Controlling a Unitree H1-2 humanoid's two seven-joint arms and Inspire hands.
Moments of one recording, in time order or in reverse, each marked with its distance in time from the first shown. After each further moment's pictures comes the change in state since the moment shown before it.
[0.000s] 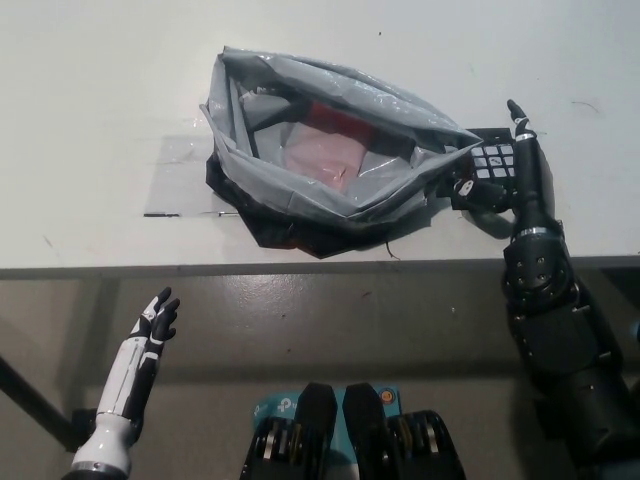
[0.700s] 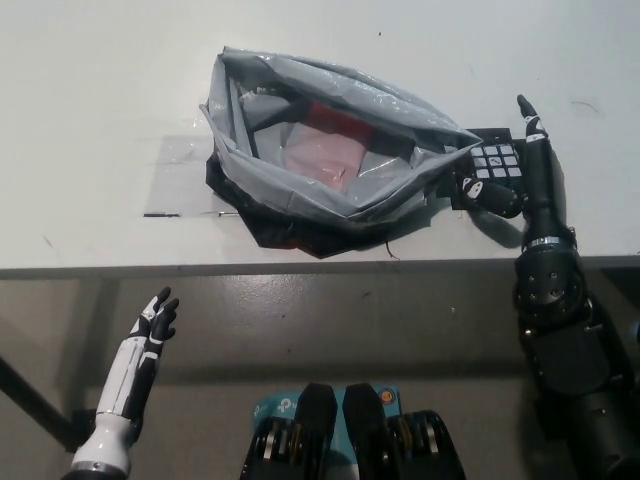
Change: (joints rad) left_arm 0.000 0.000 0.000 0.000 0.000 0.000 0.003; right_arm 0.071 -0.005 -0.001 -0.138 -0.026 -0.011 0.025
